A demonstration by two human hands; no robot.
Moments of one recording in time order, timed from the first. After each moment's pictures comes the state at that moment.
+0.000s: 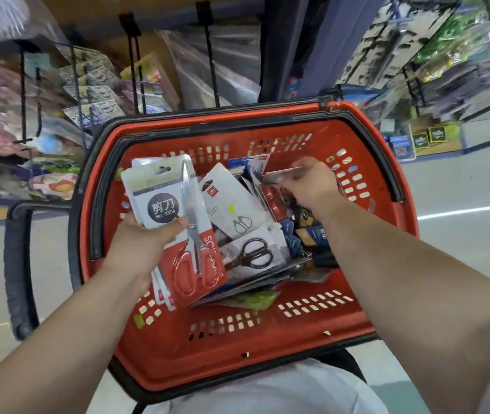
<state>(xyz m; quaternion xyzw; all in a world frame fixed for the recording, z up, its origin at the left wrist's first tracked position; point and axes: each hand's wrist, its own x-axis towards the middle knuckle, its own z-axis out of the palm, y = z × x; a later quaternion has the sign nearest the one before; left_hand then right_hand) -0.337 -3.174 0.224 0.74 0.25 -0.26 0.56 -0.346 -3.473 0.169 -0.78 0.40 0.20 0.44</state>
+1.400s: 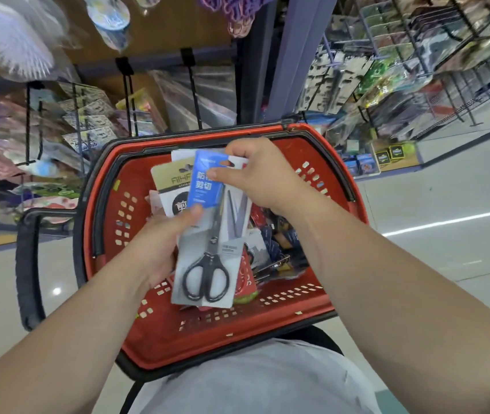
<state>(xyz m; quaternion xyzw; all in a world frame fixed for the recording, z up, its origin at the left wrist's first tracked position) -0.352 -3.219 0.287 0.56 0.15 -0.43 0.69 -0.347 -3.428 0.303 -0.81 0.09 0.06 0.58</state>
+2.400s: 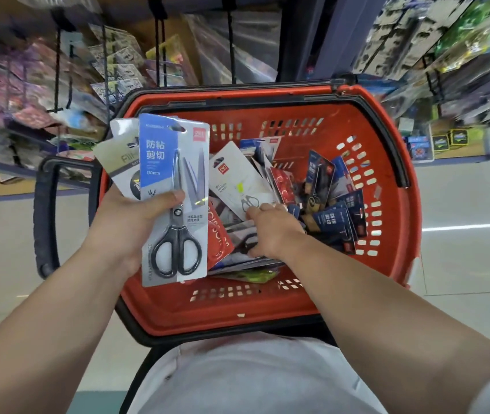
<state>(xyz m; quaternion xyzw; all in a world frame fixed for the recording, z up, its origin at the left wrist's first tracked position) -0.364 -3.171 0.288 0.74 0.22 -0.20 0.60 -0.416 -3.385 0.158 -0.89 0.01 0.41 0.20</state>
